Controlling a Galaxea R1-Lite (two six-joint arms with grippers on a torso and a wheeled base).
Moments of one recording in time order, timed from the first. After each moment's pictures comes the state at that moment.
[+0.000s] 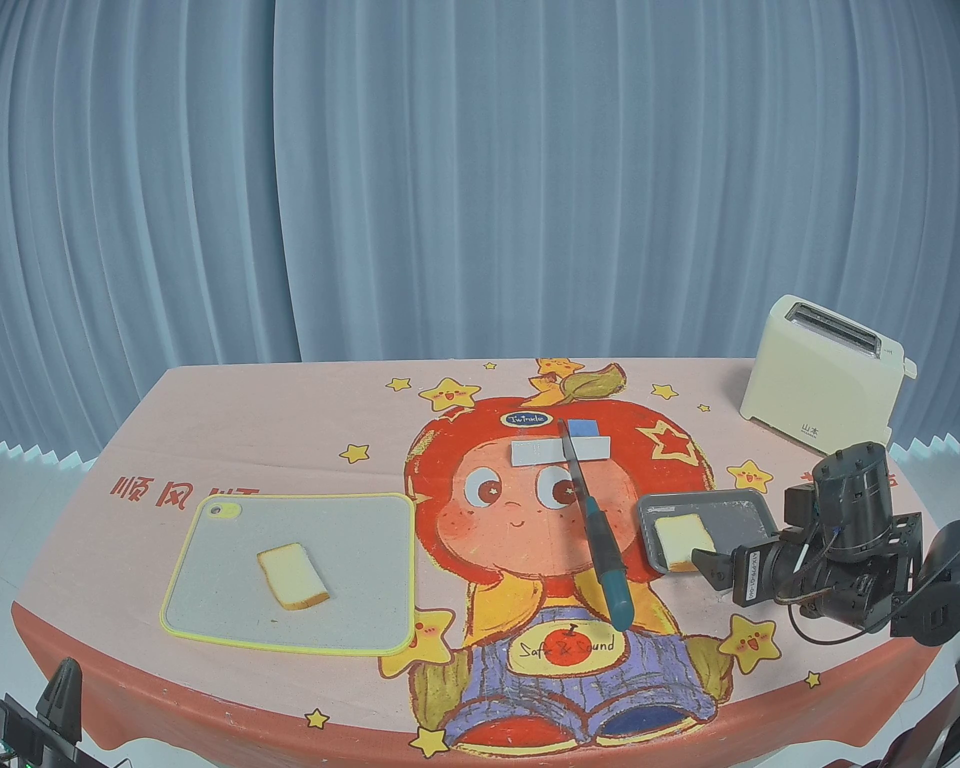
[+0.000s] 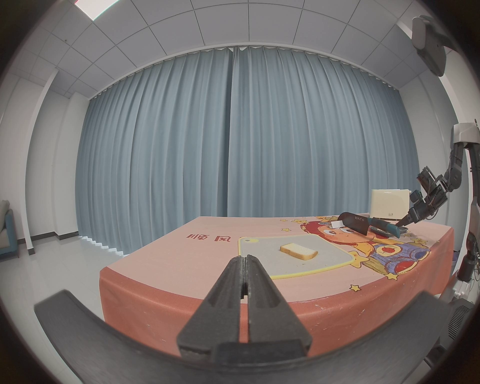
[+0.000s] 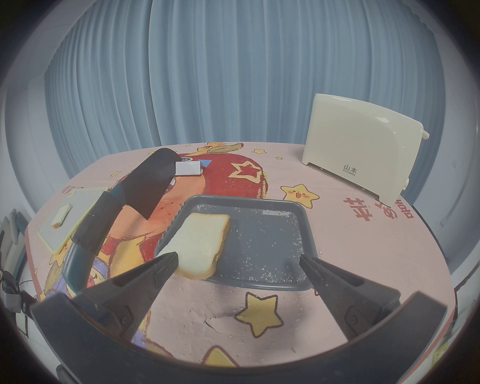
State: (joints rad) left arm 0.00 0.02 -0.02 0.00 0.02 -0.01; right arm 0.56 1.60 -0.47 -0.43 -0.36 0.29
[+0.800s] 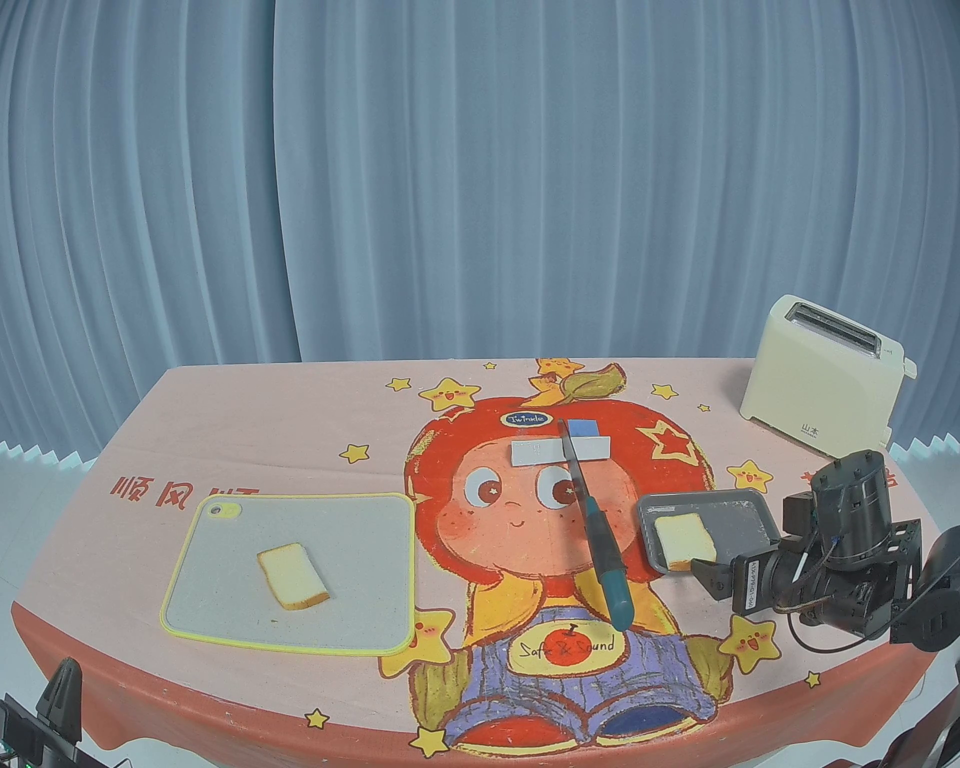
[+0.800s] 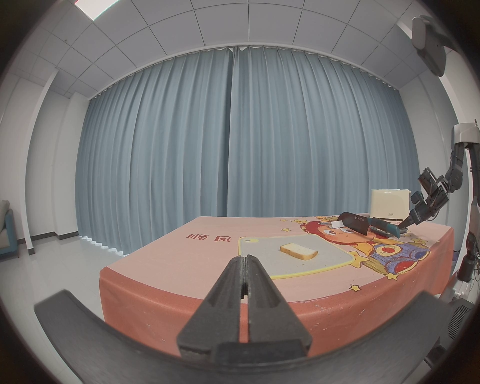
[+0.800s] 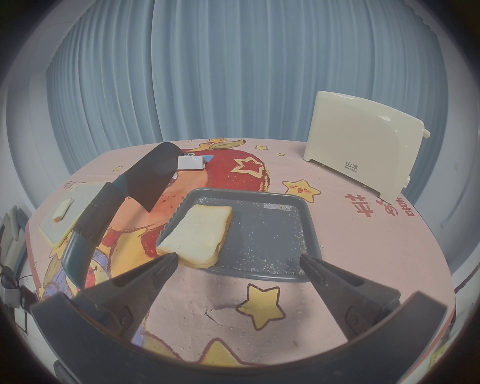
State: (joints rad) left arm 0.00 0.02 -0.02 0.00 0.02 -0.01; right arm 0.57 1.60 -0.45 -0.43 -0.36 0.29
